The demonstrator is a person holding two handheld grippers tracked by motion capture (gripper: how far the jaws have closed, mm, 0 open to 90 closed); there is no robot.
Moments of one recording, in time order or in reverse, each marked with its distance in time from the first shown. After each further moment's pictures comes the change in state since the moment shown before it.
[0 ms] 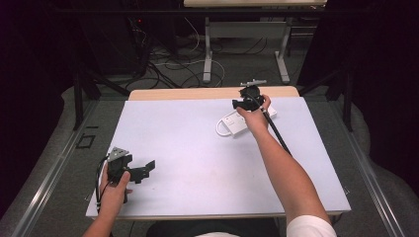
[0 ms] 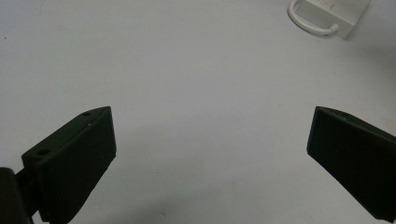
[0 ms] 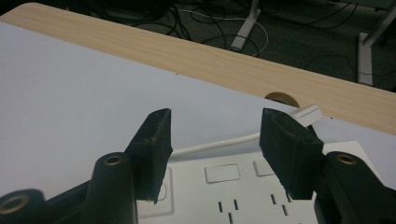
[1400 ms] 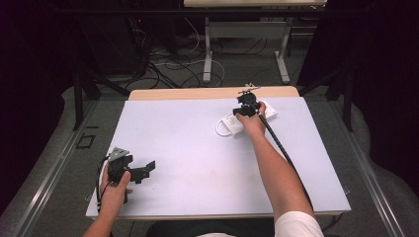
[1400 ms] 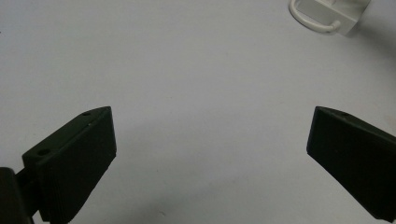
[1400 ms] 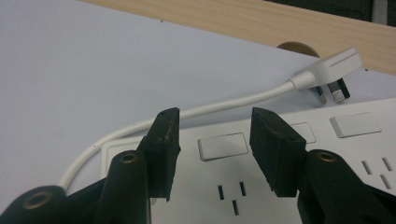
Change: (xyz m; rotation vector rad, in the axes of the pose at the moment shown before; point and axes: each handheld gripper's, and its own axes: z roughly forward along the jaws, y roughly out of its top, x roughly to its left) left arm 0.001 -0.001 0.002 0.019 -0.004 -0.002; right arm -0.004 -0.026 0.040 0.158 -0.011 0.043
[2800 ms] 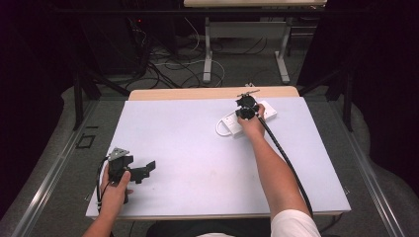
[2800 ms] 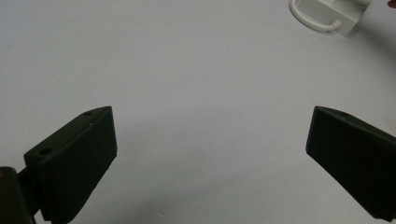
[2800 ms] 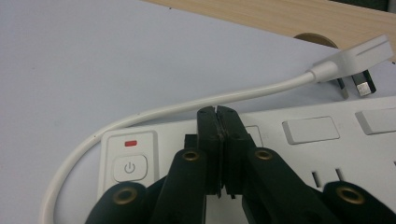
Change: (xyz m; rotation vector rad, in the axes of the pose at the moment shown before) left arm 0.001 -0.001 0.003 -0.002 -0.007 -0.030; right arm 0.000 -0.009 0.008 -0.004 0.038 -0.021
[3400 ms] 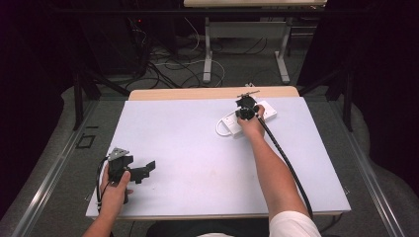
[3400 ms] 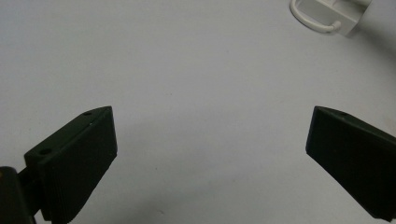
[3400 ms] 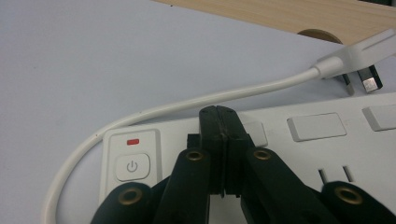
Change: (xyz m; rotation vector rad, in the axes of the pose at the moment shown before) left arm 0.000 0.000 0.000 0.000 -0.002 -0.002; right arm 0.001 -0.002 0.002 0.000 0.010 0.021
